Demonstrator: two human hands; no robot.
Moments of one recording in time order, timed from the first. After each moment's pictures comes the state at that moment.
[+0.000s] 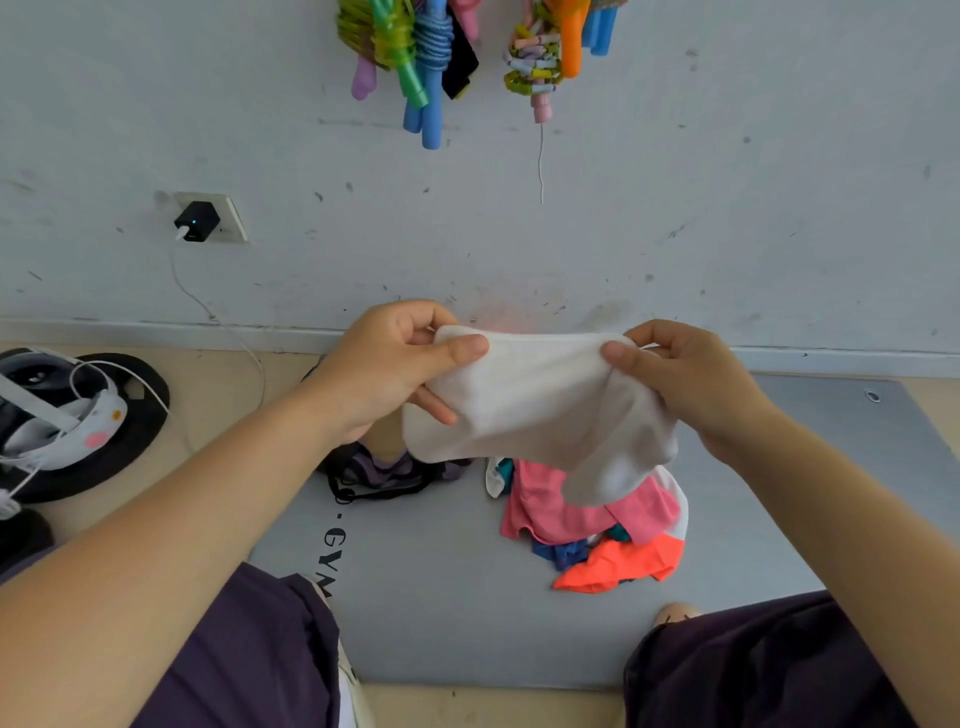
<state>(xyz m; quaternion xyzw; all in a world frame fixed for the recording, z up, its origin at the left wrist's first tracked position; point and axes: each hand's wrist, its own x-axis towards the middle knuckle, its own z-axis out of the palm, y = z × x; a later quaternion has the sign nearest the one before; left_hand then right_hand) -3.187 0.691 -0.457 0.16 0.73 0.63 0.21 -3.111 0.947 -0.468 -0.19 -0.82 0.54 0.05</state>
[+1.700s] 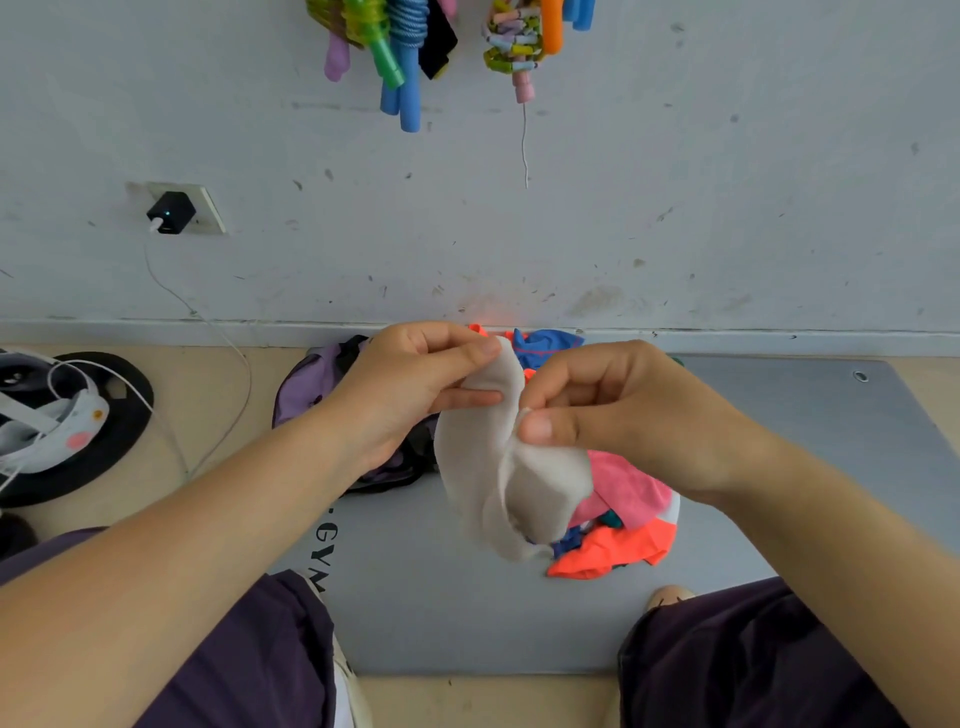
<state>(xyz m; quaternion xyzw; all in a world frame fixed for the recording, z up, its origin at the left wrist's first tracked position) -3.163 0.717 -0.463 0.08 0.65 0.71 0.27 -3.074 0.896 -0.432 0.05 -0.74 0.65 -0.14</state>
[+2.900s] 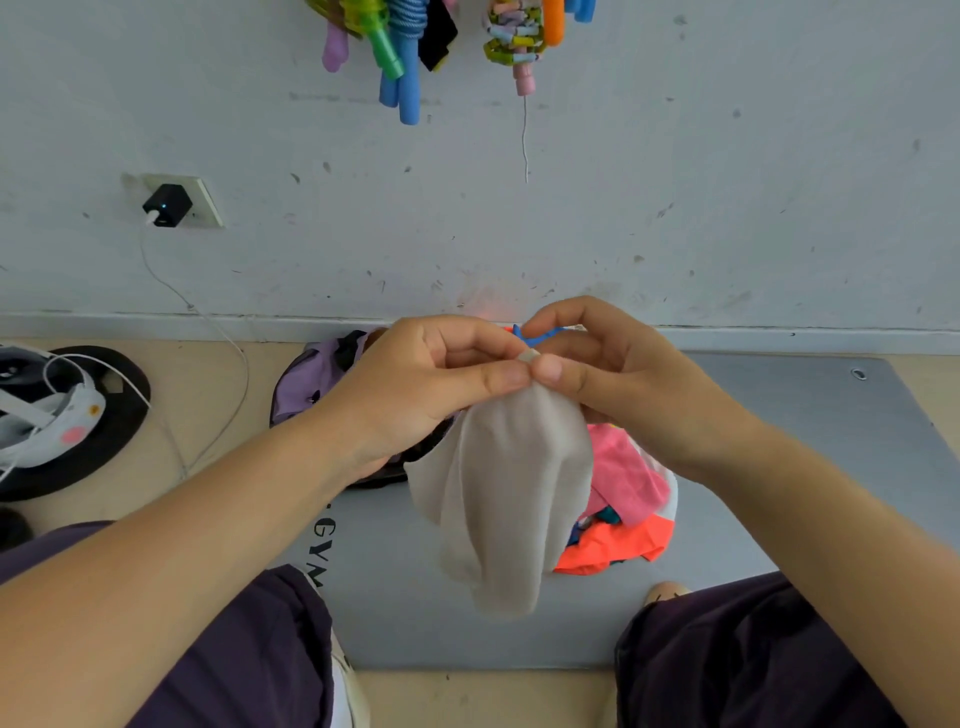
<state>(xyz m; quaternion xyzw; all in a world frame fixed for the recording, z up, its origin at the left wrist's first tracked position) -3.151 0.711 -0.452 0.23 0.69 0.64 0.25 -3.084 0.901 -0.440 0.00 -0.75 0.65 -0.07</state>
